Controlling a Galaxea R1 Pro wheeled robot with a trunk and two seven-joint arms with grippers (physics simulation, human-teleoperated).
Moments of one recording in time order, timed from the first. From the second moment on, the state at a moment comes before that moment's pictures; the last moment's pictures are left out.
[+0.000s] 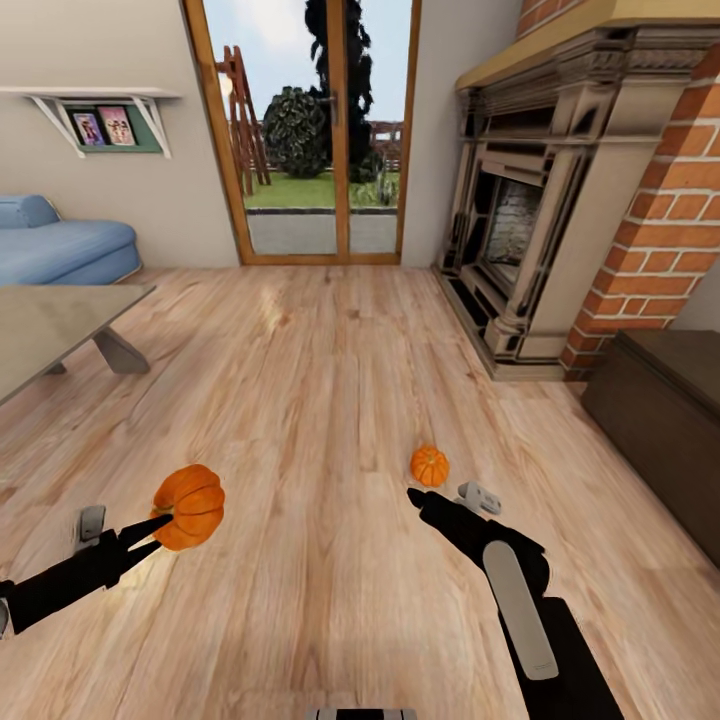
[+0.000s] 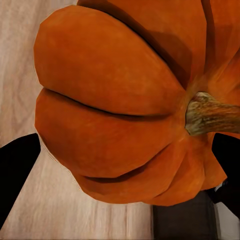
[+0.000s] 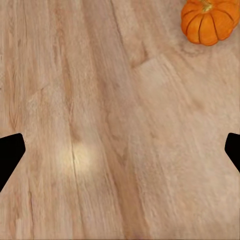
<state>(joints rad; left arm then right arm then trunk) -0.32 0.31 0.53 -1.15 0.51 1.02 -0.92 -0.35 0.13 0.06 -1.53 -0.68 0.70 -0.38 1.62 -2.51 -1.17</state>
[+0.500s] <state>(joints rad) -0.32 0.26 0.52 -1.15 0.47 1.01 -0.92 -0.35 0.14 0.03 -1.45 -0.71 0.68 -0.38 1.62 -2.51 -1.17</state>
